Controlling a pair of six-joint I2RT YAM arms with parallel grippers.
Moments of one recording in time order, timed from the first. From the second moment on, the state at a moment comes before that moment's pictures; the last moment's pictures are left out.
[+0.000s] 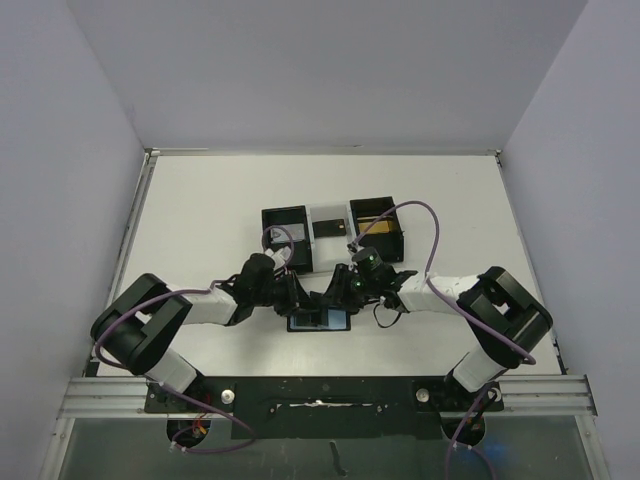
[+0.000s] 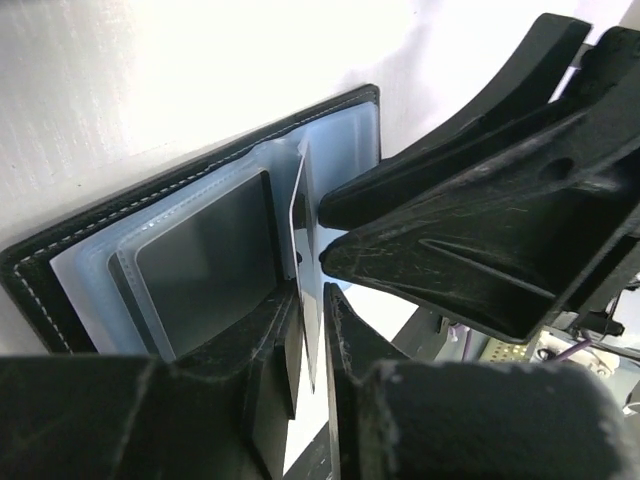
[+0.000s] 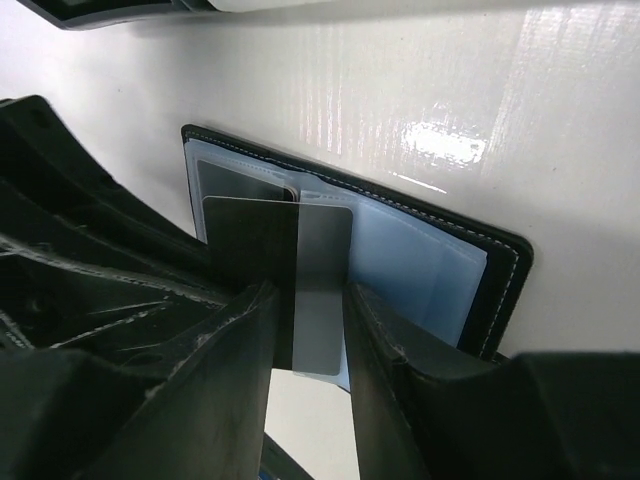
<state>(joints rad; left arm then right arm) -0.65 1.53 0.47 0.40 0.46 -0.98 0.73 1.59 0.66 0.10 -0.28 0.88</state>
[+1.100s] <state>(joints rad) -0.61 1.11 0.43 0.18 0.27 -0.90 0.70 1.30 0.64 0.07 -0.13 0.82</state>
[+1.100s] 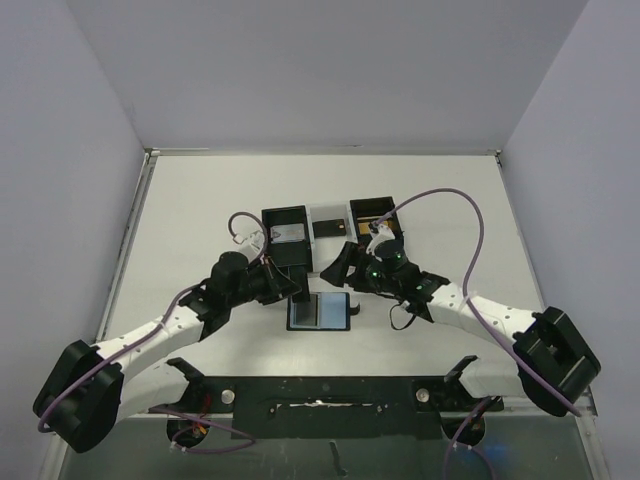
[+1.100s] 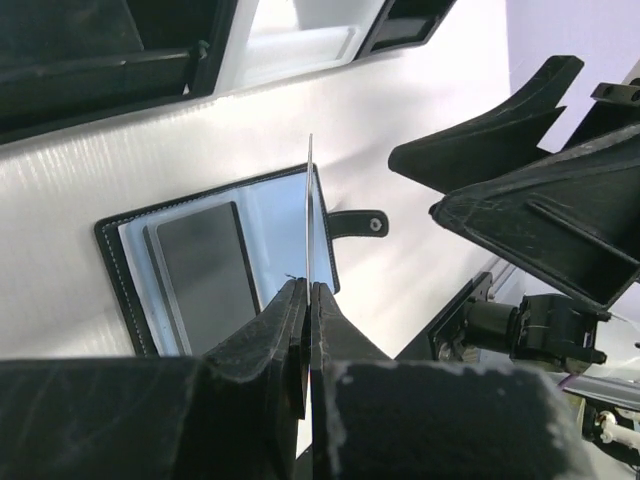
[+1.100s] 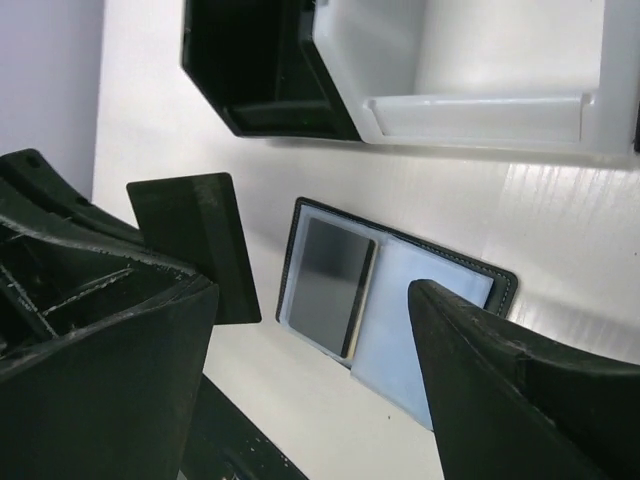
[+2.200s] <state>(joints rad) -0.56 1.14 0.39 0.77 0.69 -1.01 0.62 1.36 0.46 1.01 -0.64 1.06</state>
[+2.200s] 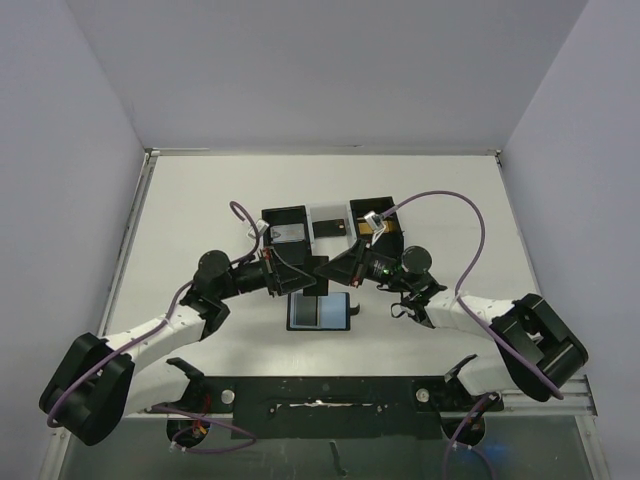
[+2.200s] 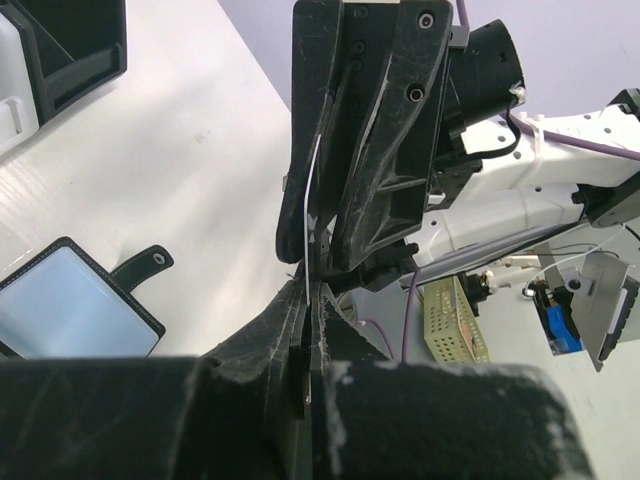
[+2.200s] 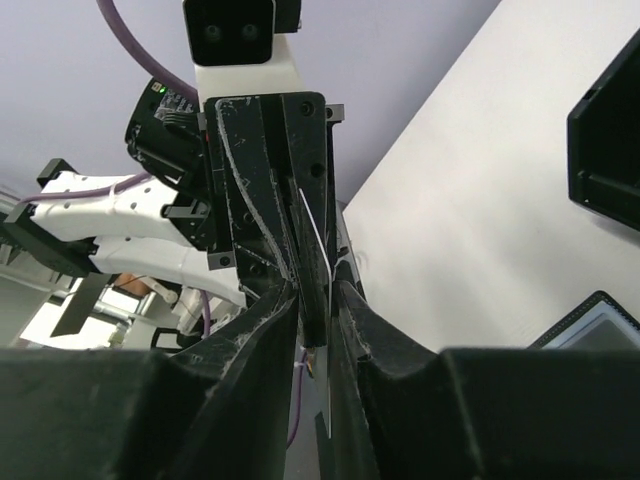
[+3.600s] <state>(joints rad) -0.53 1.11 0.38 0.87 0.76 -1.06 0.58 1.37 0.43 1.16 -0.75 1.15</state>
